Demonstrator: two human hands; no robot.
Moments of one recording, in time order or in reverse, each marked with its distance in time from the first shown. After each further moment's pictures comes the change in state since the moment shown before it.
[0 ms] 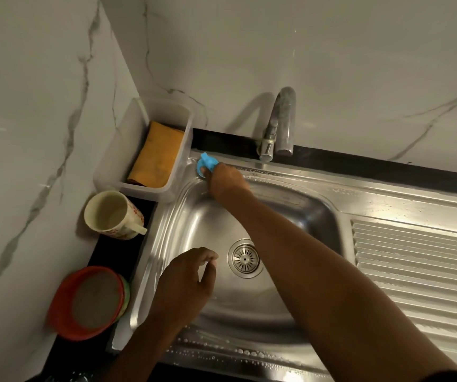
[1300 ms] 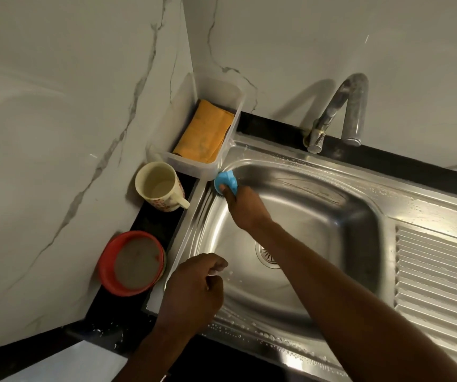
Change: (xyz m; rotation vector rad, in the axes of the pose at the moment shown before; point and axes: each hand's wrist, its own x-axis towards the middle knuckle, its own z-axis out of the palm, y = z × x) left_hand -0.056 -0.022 -0.029 -0.122 0.018 -0.200; right_hand -0.068 0.010 0.066 0.165 -0.098 -0.139
